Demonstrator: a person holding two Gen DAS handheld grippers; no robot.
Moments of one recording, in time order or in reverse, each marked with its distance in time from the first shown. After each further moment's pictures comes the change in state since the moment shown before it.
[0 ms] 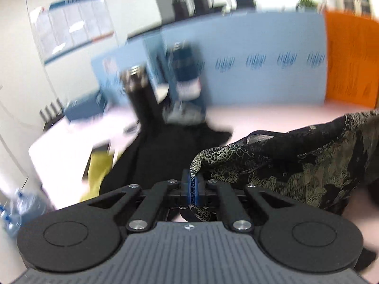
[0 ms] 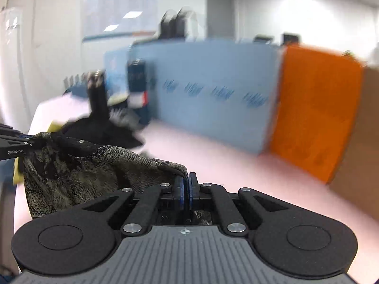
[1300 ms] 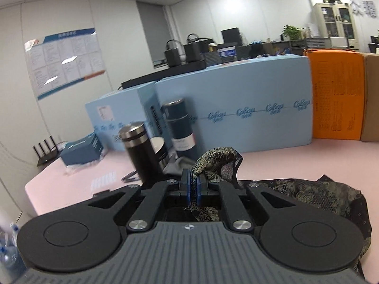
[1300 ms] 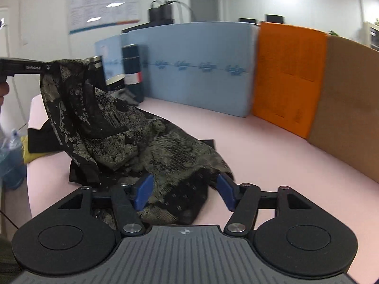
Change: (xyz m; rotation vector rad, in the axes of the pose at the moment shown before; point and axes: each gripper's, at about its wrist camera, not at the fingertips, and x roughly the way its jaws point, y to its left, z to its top) left arm -0.035 0.024 0.029 0.030 -0.135 -0.029; right arm -0.045 0.006 -0.045 0.011 0.153 0.027
